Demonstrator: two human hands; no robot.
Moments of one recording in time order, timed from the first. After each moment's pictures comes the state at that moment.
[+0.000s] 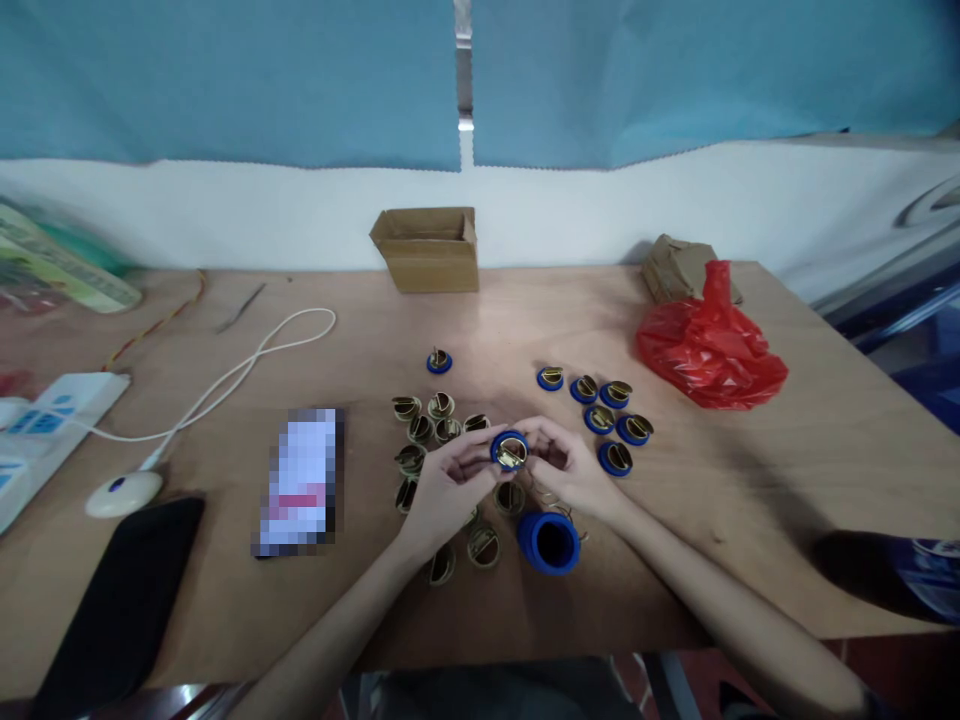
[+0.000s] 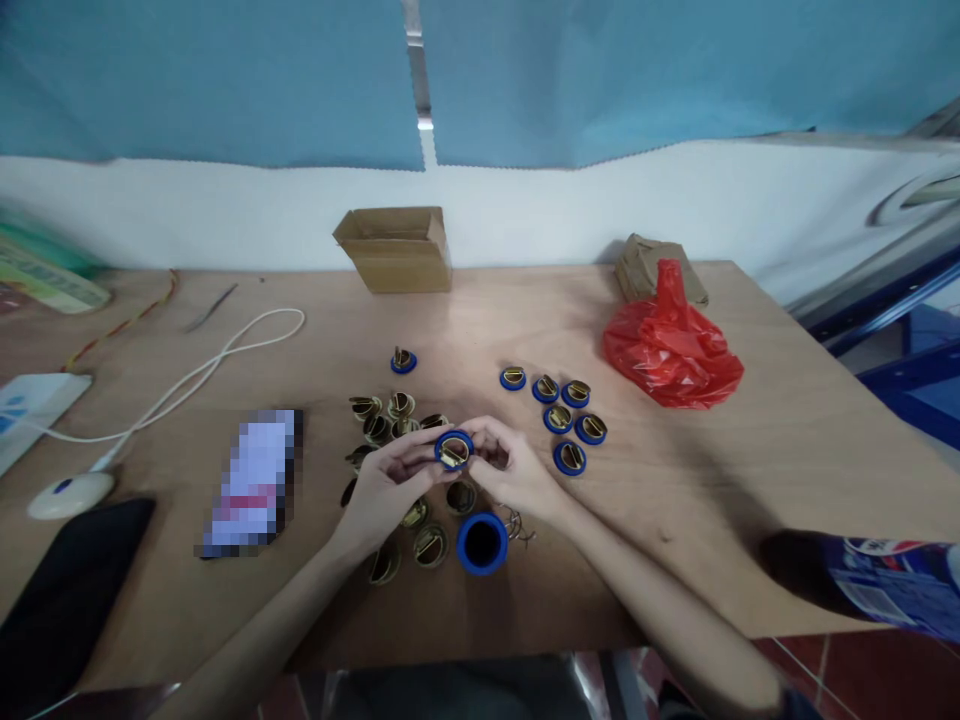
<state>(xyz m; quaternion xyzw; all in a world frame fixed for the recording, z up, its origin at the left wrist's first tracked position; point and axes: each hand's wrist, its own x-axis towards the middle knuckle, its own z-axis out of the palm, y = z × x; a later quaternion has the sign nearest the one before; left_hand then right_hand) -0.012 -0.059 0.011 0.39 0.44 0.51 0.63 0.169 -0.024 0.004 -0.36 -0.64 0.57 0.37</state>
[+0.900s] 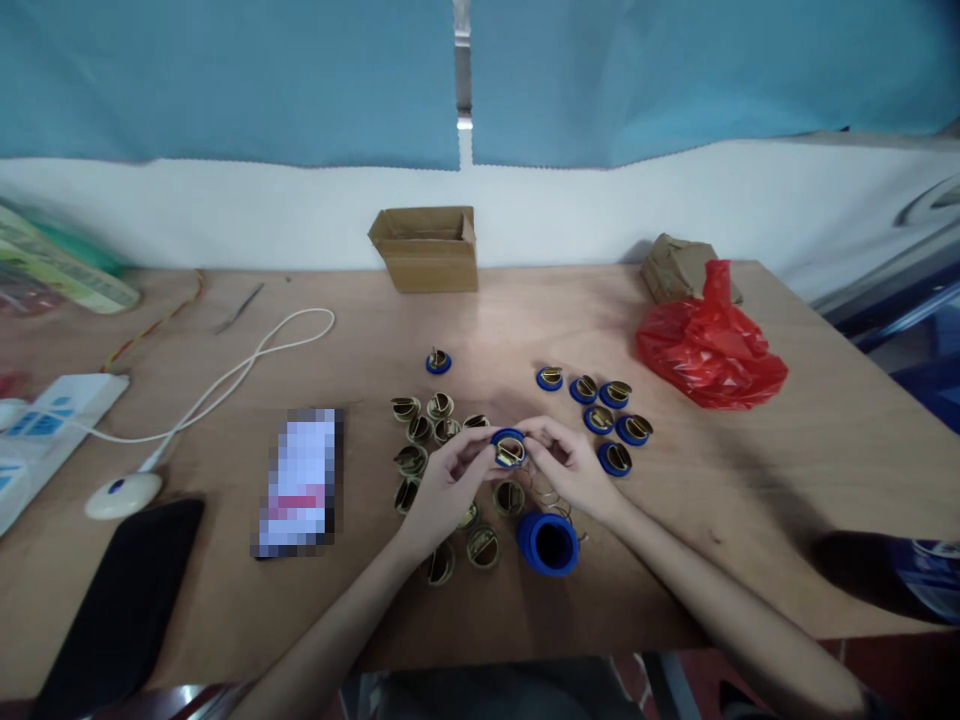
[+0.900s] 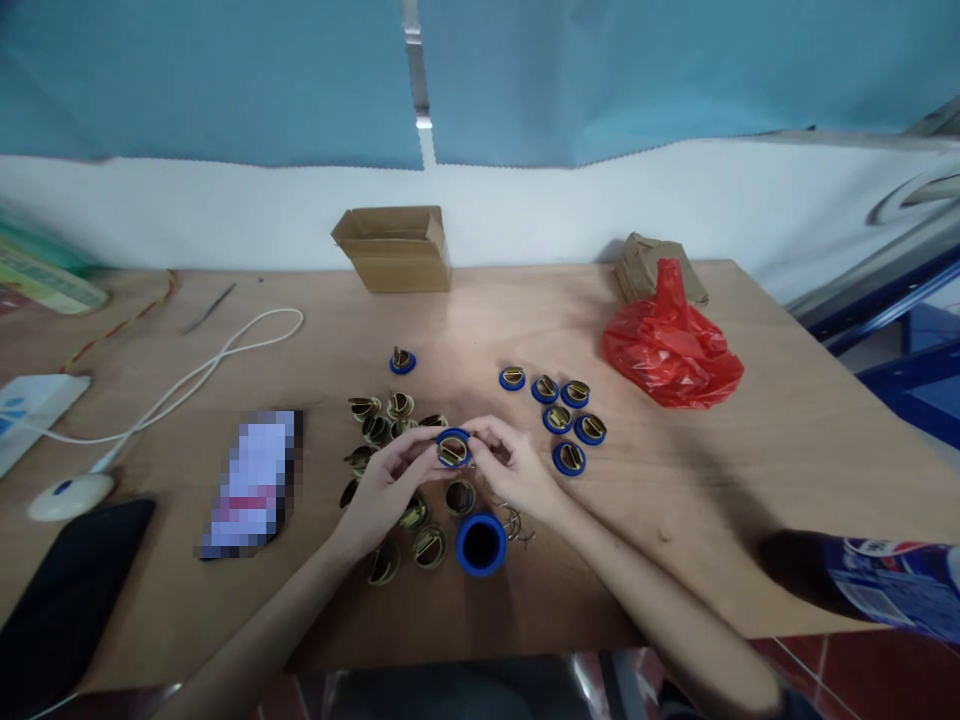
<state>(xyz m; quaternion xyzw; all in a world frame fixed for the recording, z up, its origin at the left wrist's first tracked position) -0.014 -0.057 0.013 0.42 0.44 0.50 0.62 0.170 -0.023 0.007 -0.40 -0.66 0.50 0.39</state>
